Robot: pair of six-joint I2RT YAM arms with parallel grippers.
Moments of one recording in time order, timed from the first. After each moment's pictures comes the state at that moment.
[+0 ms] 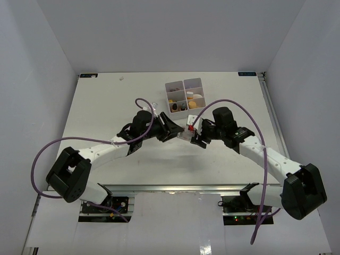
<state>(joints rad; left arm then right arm) -0.66 1.41 0.76 0.27 0.31 -1.18 0.56 1.22 0.80 -0.24 -0.52 -0.73</state>
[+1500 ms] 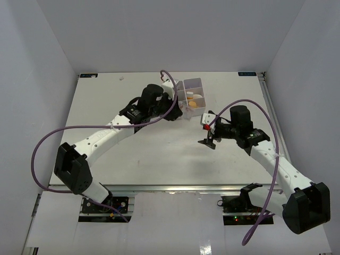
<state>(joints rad) -0.70 1.53 1.34 -0.27 0.17 -0.24 0.39 1.08 0.79 -0.32 -0.74 -0.83</state>
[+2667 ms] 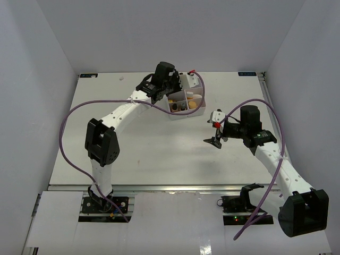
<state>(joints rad) -0.61 1.96 1.85 -0.40 0.01 0.87 0.25 1.04 0.77 -0.34 -0.87 -0.85</state>
